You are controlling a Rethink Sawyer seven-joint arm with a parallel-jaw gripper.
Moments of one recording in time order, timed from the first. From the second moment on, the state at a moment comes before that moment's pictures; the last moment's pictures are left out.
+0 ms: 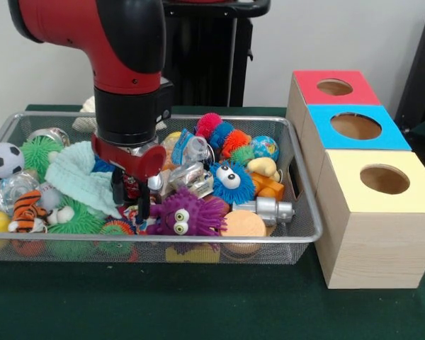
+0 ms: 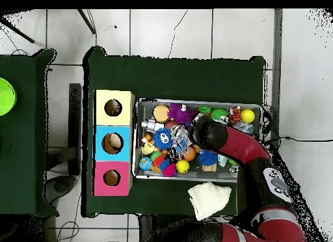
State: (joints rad) arm -0.45 -0.44 0.01 1.55 -0.02 0.30 2.05
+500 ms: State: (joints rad) arm -0.43 -0.43 0.01 1.55 0.03 0.30 2.05
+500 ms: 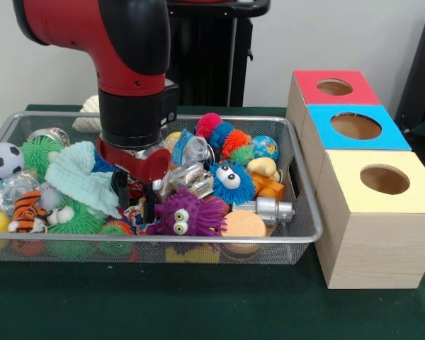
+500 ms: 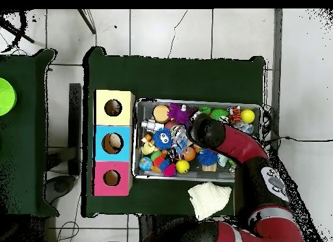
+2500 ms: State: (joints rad) arm -0.30 -0.36 -0.13 1.68 0.24 0.02 2.09
